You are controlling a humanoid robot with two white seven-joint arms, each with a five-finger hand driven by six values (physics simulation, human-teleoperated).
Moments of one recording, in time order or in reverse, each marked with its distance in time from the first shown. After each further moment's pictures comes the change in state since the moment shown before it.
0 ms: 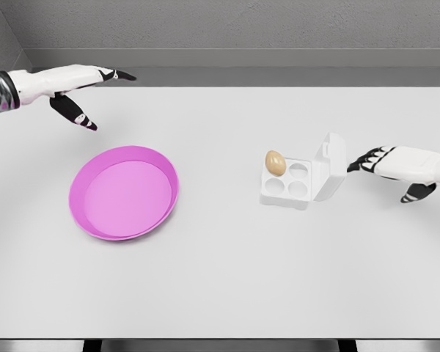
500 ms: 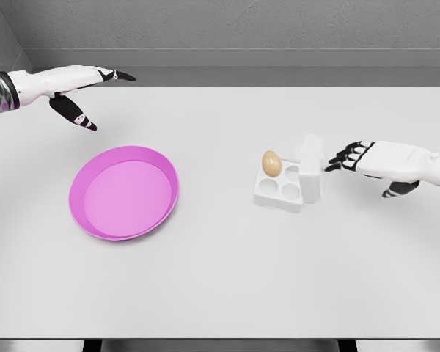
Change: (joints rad) left arm 0.002 0.000 0.000 0.000 0.000 0.000 0.000; right arm 0.003 0.006 -0.005 -0.130 -0.003 0.000 0.000
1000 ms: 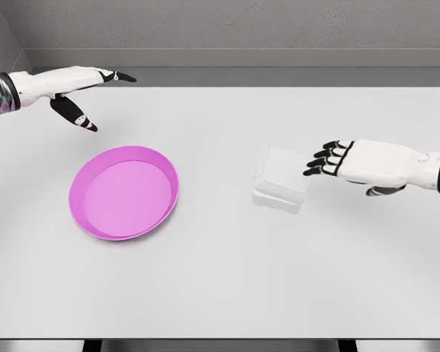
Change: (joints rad) left arm 0.003 -0.001 0.000 0.000 0.000 0.000 0.000; right arm 0.014 -0.028 -0.012 -0.195 -0.012 0.000 0.000
